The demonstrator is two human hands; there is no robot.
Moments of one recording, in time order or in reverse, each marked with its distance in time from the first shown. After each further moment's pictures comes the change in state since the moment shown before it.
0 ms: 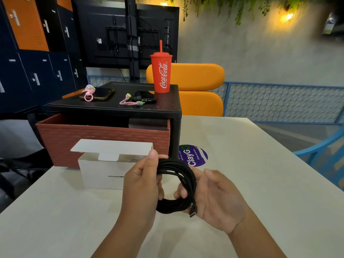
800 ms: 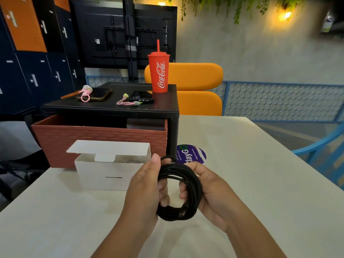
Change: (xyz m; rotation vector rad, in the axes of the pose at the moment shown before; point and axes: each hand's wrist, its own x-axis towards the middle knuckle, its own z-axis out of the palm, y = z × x) left_hand 0.002 -0.006 0.005 -0.139 -0.099 -0.202; right_hand 0.003 -0.003 0.010 -0.257 0.392 -0.045
